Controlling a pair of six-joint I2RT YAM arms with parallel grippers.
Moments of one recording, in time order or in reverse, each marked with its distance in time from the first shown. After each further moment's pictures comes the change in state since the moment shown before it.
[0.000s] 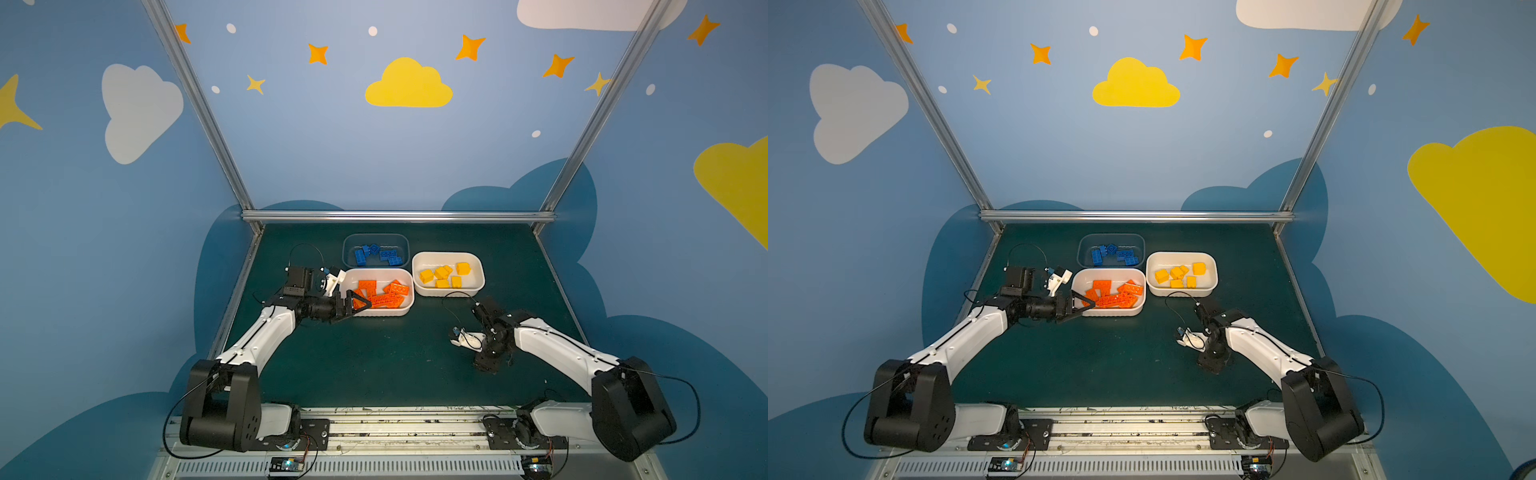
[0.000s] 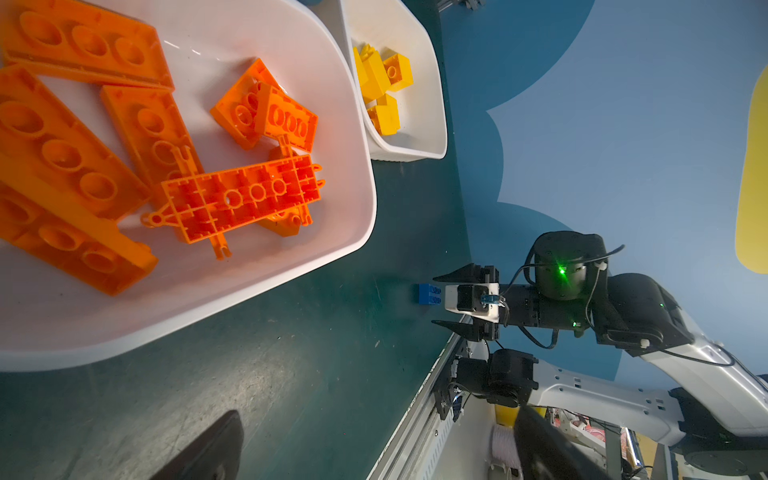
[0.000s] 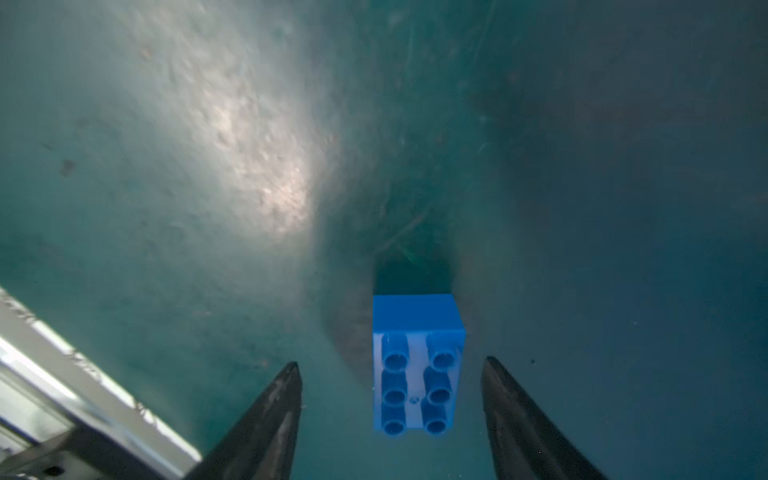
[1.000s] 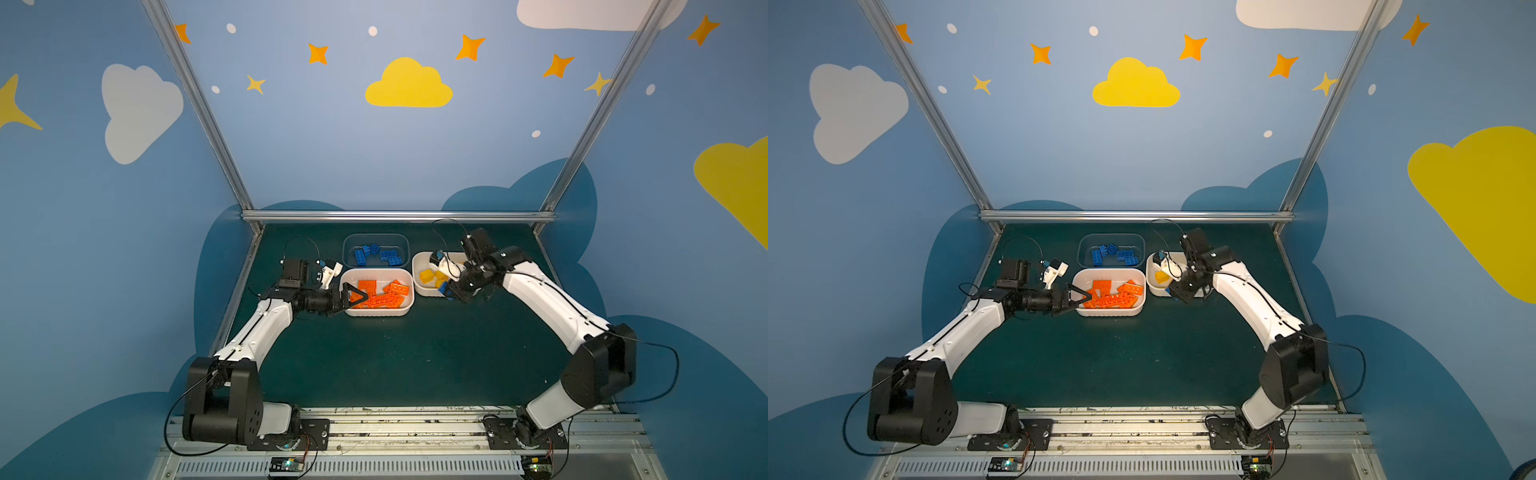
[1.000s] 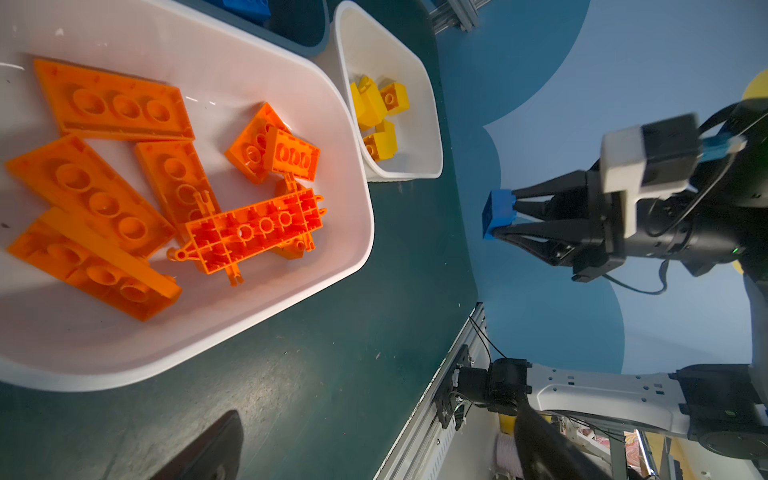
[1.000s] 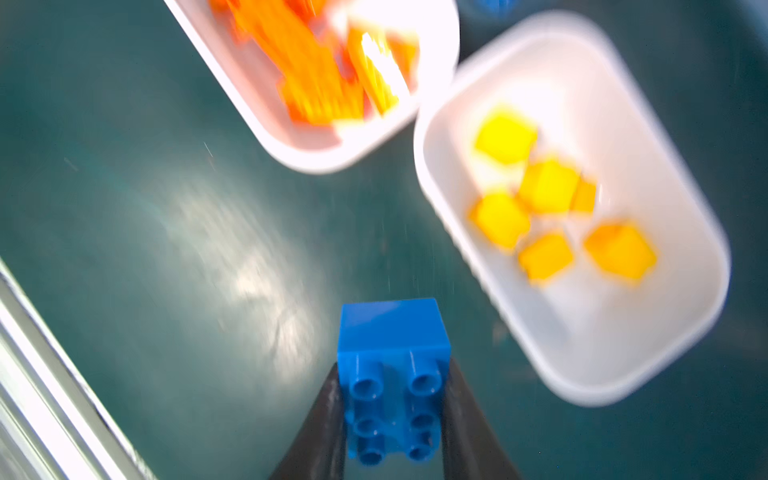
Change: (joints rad) left arm 0.045 0.019 0.090 -0.066 0.003 0.039; right arm 0.029 0.340 0.824 -0.091 -0.251 0.208
